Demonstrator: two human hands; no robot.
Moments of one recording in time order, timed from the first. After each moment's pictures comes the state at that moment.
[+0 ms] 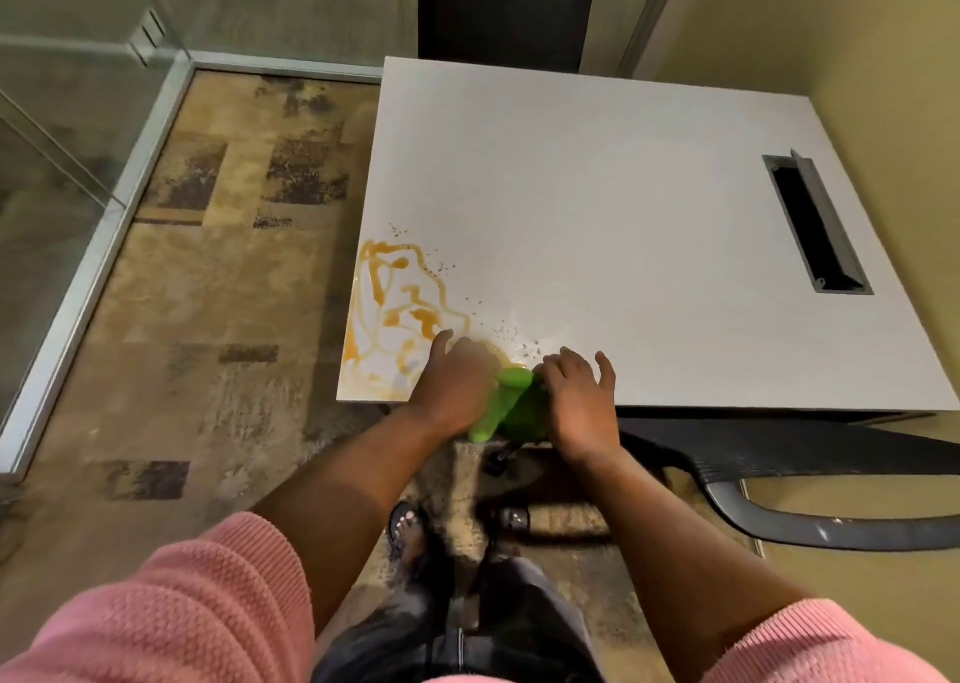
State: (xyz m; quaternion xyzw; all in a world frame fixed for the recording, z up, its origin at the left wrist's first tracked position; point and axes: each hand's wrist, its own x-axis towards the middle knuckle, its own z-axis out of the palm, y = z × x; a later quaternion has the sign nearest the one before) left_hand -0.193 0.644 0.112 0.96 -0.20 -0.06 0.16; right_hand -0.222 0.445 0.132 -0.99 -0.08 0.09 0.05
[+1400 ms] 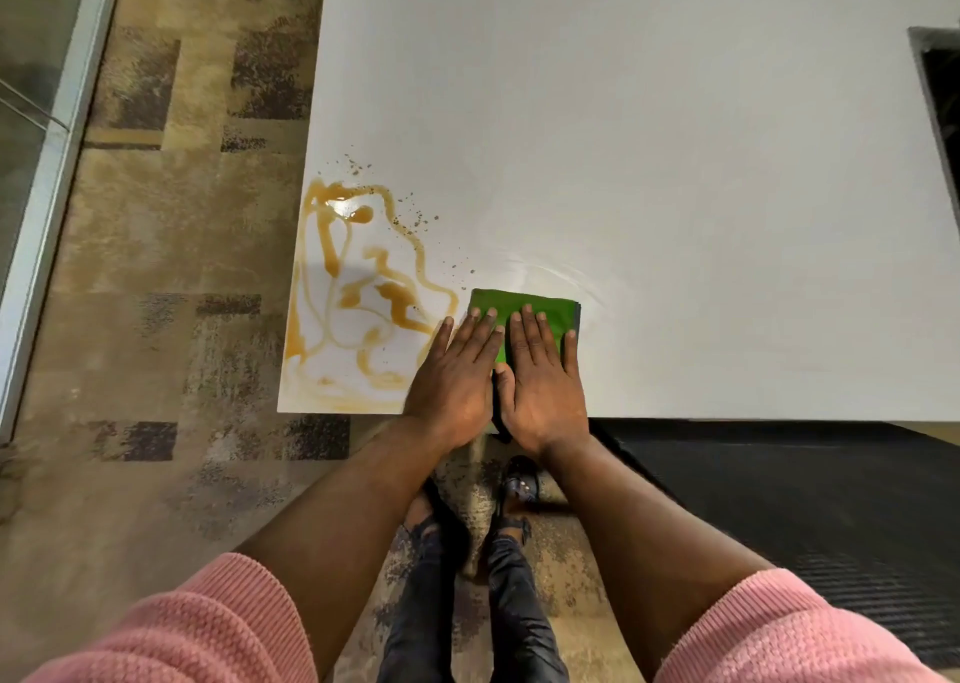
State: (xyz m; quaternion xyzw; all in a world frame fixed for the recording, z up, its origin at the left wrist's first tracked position) left_hand -0.140 0.611 -0.028 0.97 -0.18 -0.13 0.11; right_hand -0.145 0.455 -0.046 -0.98 -0.09 0.13 0.15
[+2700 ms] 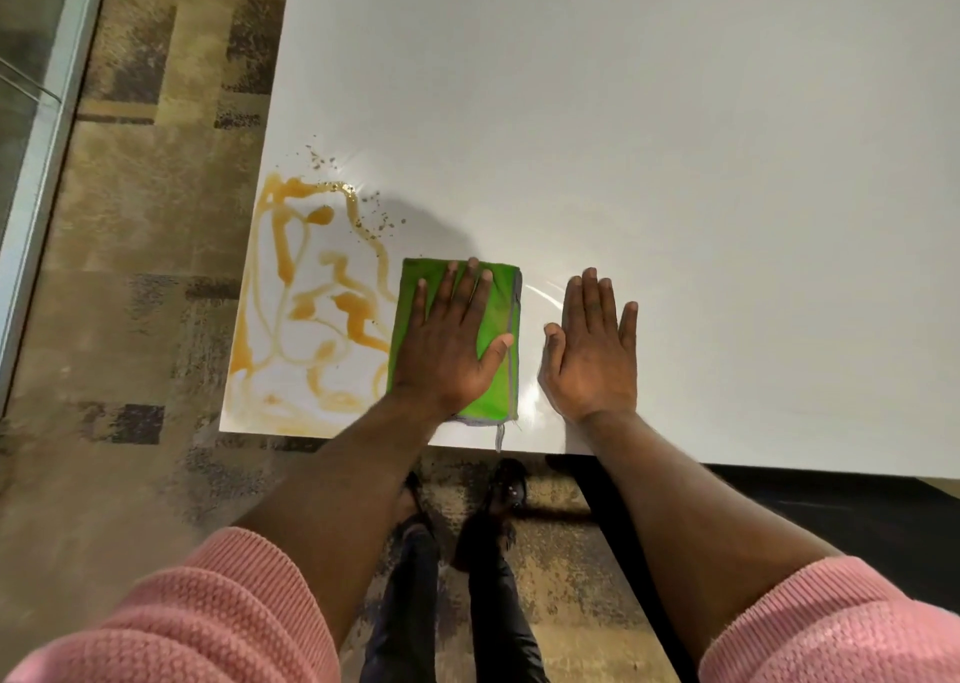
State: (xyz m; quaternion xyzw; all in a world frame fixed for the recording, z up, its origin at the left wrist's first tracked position) left_hand -0.071 0.569 -0.072 0.99 -0.09 -0.06 0.09; right_hand -0.066 0.366 -0.076 -0.99 -0.02 0.08 0.10
